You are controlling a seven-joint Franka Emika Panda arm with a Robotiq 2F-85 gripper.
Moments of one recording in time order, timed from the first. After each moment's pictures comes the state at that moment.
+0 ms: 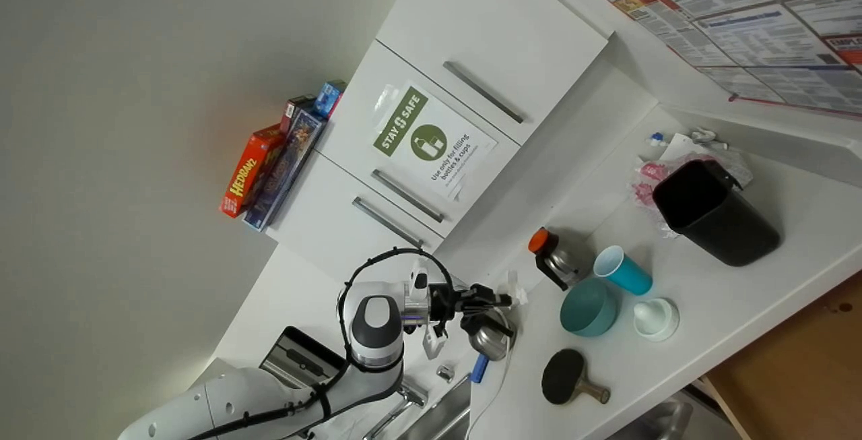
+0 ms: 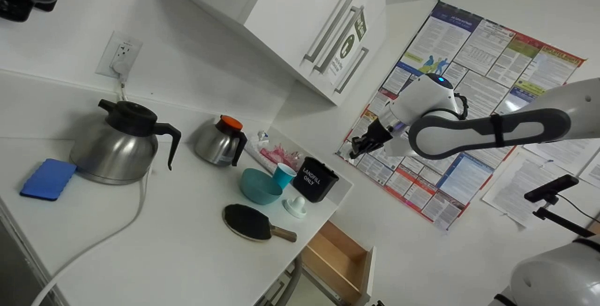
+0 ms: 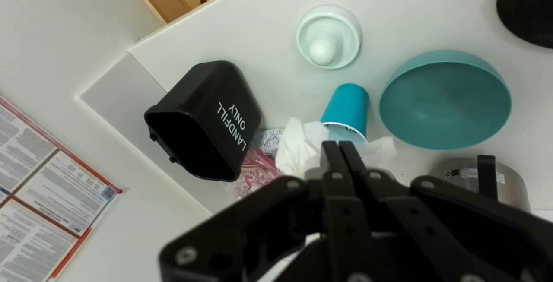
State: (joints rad) arm -0.11 -0.38 0.10 -2.55 -0.60 2.61 0.44
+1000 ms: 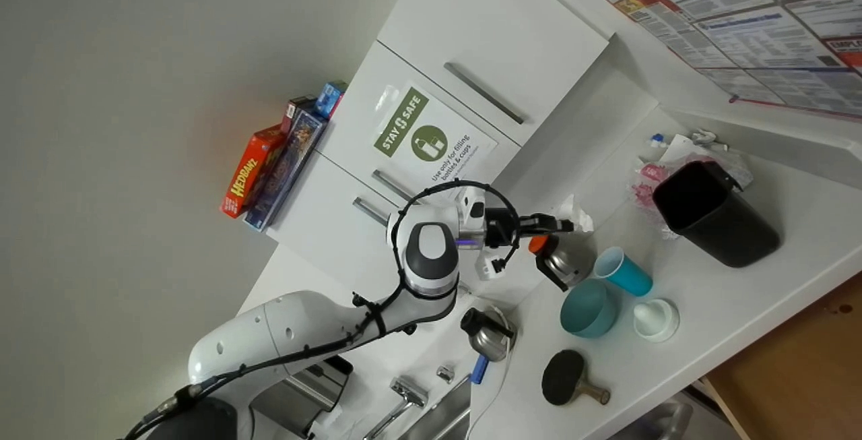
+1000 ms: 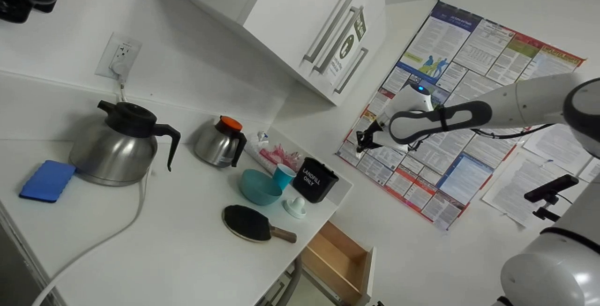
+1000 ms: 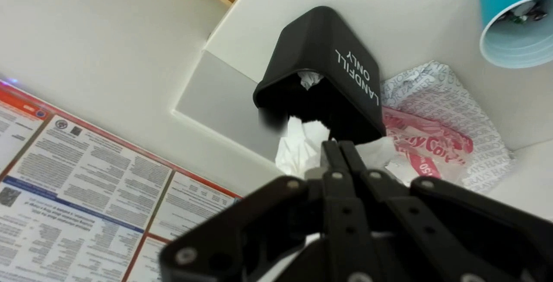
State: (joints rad) arm -0.26 0.01 -0.05 -2.13 -0.56 2.66 0.52
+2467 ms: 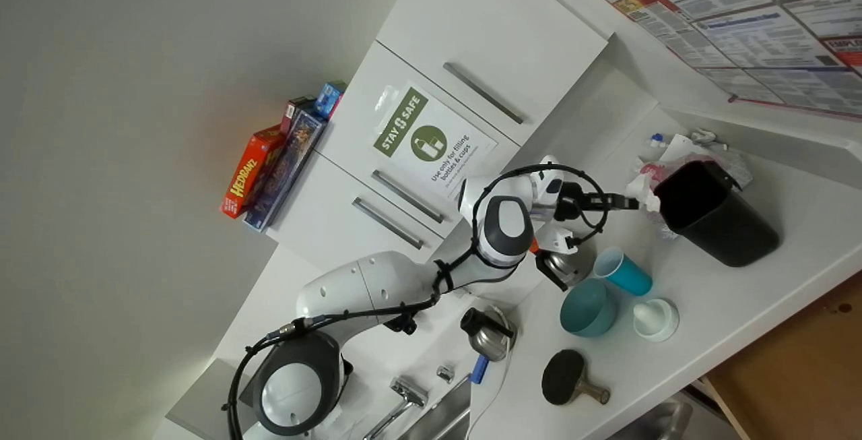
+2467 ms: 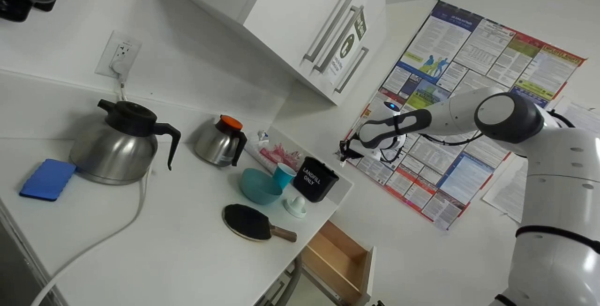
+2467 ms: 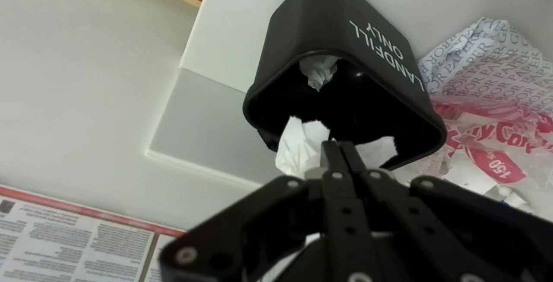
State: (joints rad) arm -0.15 0.44 -0.25 -1.78 -0.27 2.73 0.47
